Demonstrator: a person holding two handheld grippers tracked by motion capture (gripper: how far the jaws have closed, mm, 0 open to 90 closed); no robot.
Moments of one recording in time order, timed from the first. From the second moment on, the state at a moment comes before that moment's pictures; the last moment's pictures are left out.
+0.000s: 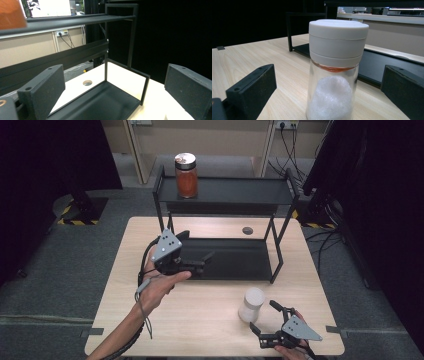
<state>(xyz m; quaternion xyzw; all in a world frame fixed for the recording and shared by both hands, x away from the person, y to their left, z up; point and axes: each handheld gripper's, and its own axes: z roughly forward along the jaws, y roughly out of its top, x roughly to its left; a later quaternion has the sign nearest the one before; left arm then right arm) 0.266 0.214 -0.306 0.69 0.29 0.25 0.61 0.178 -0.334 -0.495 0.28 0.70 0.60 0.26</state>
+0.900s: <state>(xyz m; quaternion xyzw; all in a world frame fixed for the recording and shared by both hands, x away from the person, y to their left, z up) 0.233 0.221 -0.367 0.70 0.27 0.24 0.61 0.178 -0.333 -0.495 0.28 0.70 0.60 0.27</state>
